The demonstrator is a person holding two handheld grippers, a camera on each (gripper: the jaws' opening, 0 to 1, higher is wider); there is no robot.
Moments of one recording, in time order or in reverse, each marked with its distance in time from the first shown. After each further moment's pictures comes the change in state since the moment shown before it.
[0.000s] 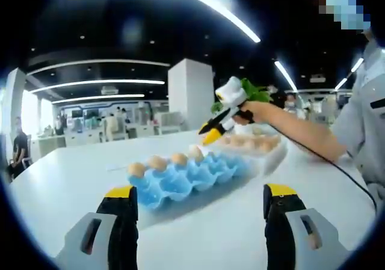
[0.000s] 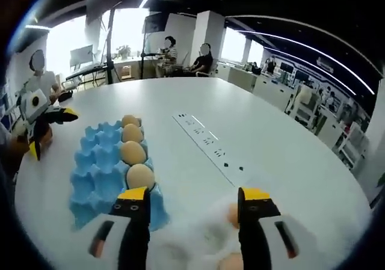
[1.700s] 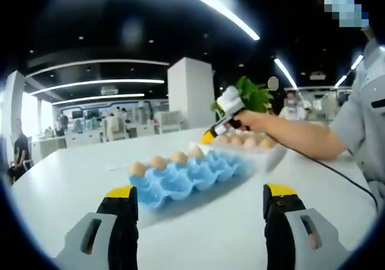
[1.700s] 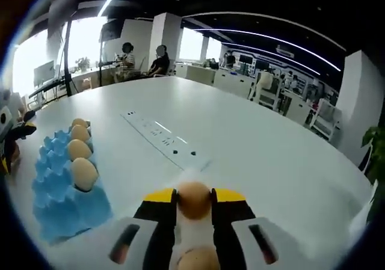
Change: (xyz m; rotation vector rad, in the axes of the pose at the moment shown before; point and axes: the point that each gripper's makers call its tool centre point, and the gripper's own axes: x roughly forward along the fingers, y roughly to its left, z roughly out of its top) left arm -0.001 0.000 -0.002 0.016 0.012 0.006; right arm 0.003 -0.064 -0.031 0.167 -0.024 -0.233
